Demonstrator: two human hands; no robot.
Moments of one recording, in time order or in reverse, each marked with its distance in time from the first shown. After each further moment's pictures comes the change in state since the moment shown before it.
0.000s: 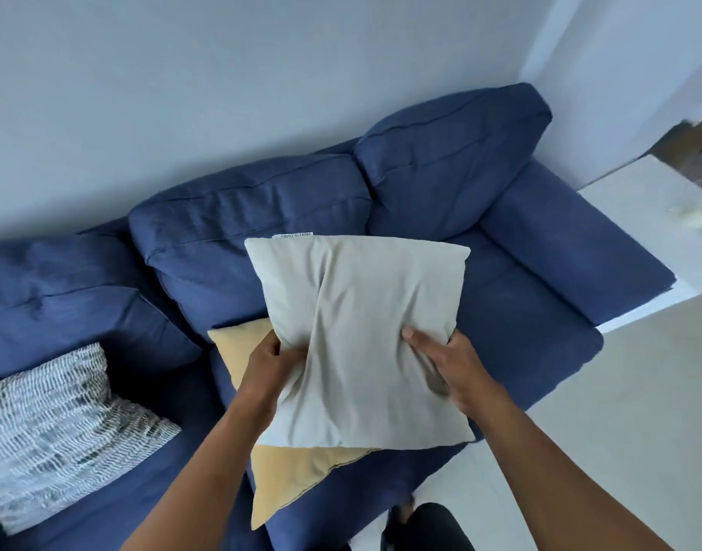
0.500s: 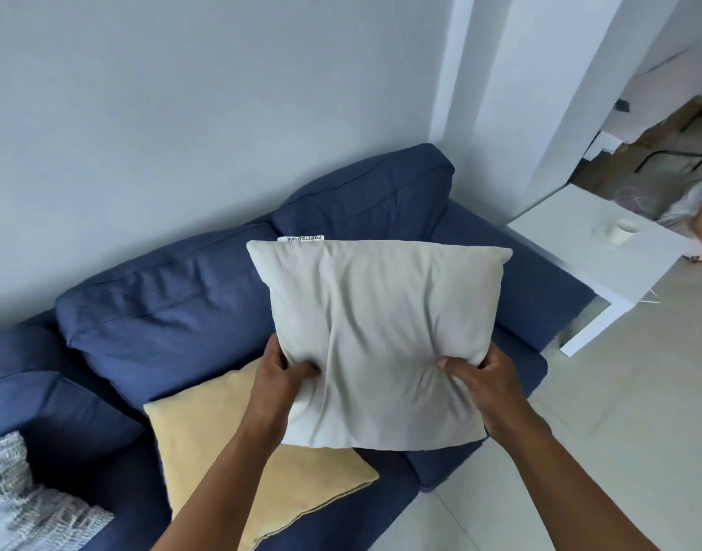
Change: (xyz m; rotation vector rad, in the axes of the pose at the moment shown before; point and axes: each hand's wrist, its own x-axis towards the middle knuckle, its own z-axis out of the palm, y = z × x) left_hand -0.040 0.062 0.205 0.085 -0.046 0.316; right_hand -0.036 -0.028 -0.230 0.062 0.254 -0.262
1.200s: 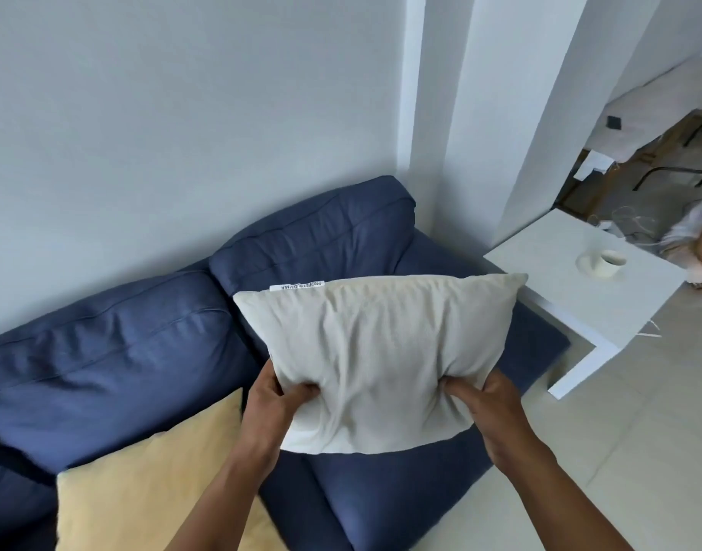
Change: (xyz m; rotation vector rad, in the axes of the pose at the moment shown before) left_hand 0.098 0.030 0.181 -0.066 0.002 0.020; right_hand 0.154 -0.031 -0.147 -0.015 0.008 0.056
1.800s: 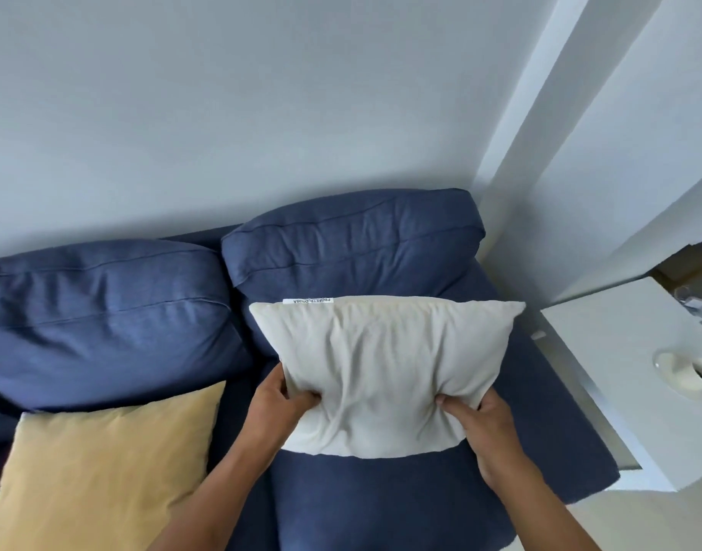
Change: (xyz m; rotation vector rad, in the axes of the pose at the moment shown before) left_hand 0.147 -0.013 0.027 0.072 0.249 -0.249; right_hand 0.205 -0.030 0.048 -0.177 -0.199 0.137
